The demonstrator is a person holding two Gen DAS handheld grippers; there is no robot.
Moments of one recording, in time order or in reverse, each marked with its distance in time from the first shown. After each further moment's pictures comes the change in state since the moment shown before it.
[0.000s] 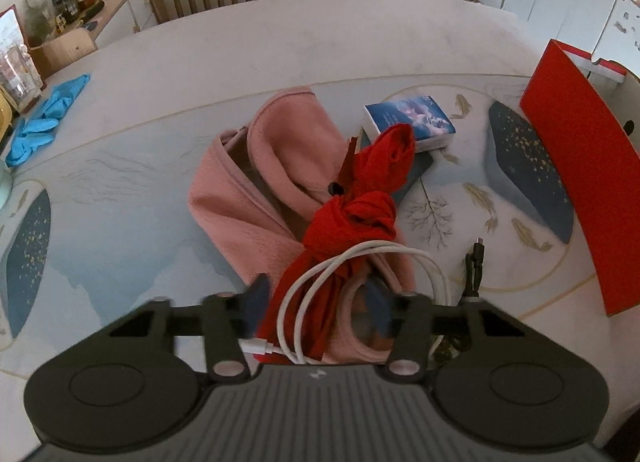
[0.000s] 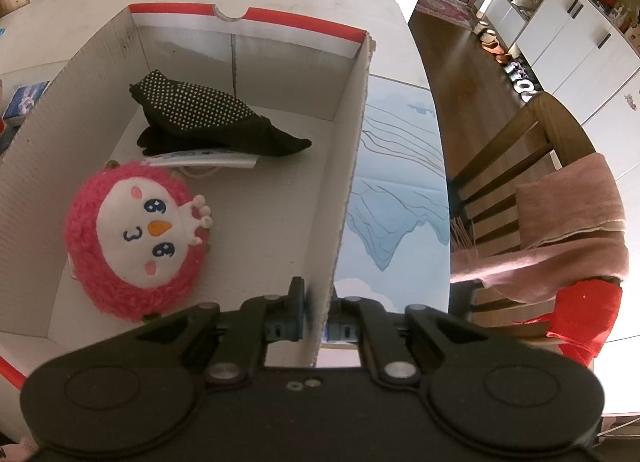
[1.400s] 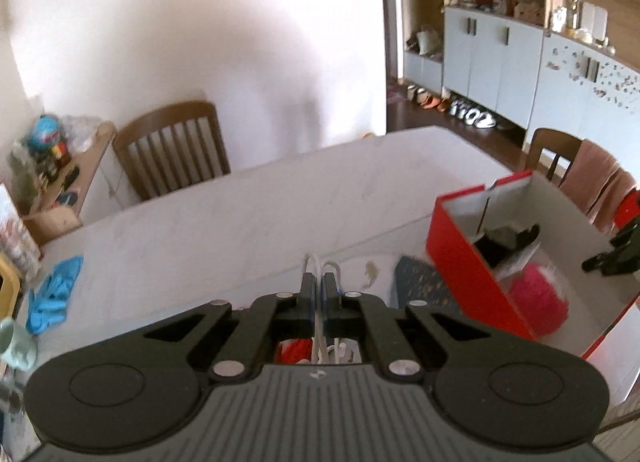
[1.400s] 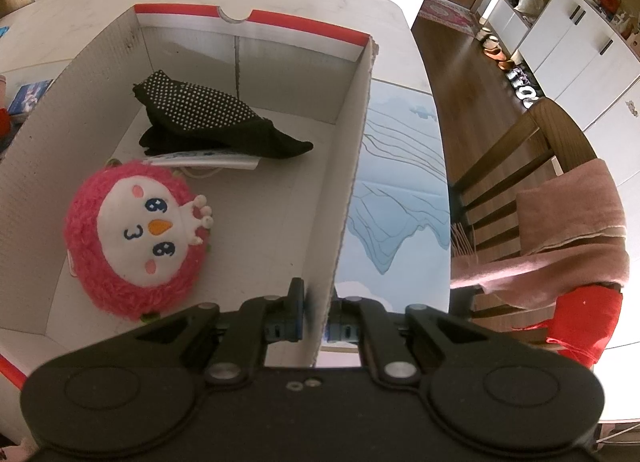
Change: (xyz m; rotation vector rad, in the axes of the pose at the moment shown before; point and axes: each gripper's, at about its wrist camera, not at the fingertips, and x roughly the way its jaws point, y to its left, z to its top) left arm -0.131 -0.077 0.077 0.192 -0.364 -0.049; right arm 0.001 0.002 0.000 -0.017 -0.010 -0.001
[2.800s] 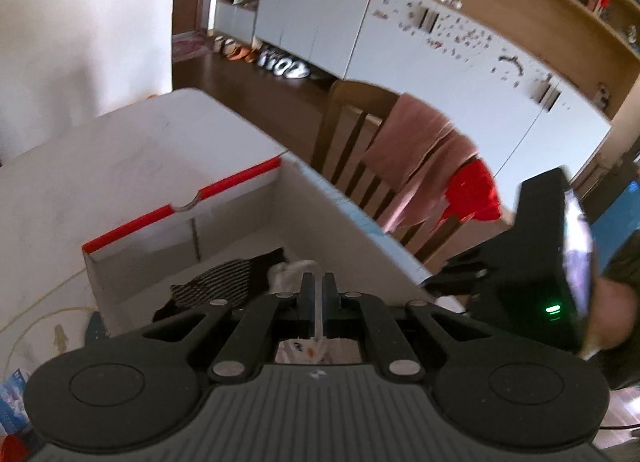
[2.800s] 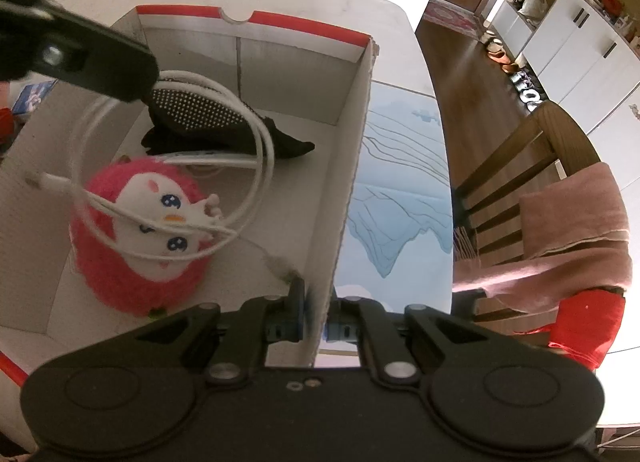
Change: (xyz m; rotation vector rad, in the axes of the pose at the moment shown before) left arm 0.137 -0.215 0.058 0.110 0.174 -0.558; right arm -0.001 -0.003 -0.002 -0.007 -0.012 0.015
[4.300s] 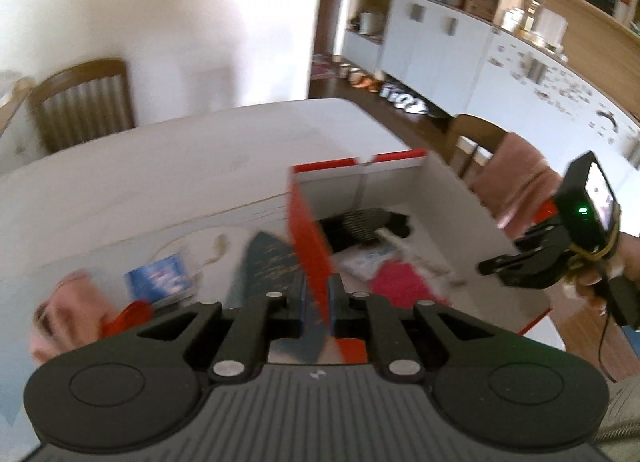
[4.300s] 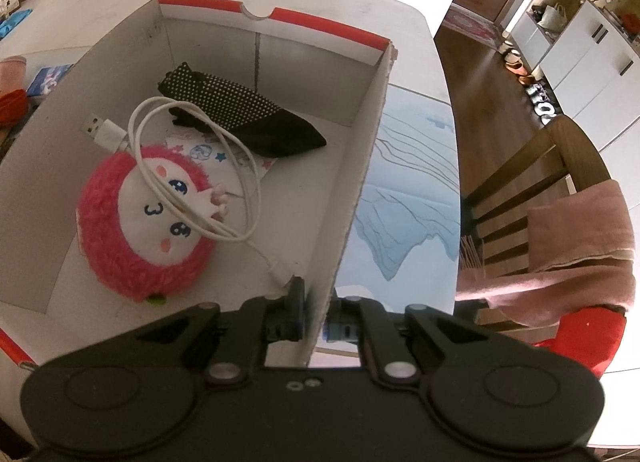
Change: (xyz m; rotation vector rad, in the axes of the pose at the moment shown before) left arm -0.138 0.044 -0.102 -0.219 -0.117 0.321; right arm 0.001 0.000 -0.001 -0.064 0.003 0.025
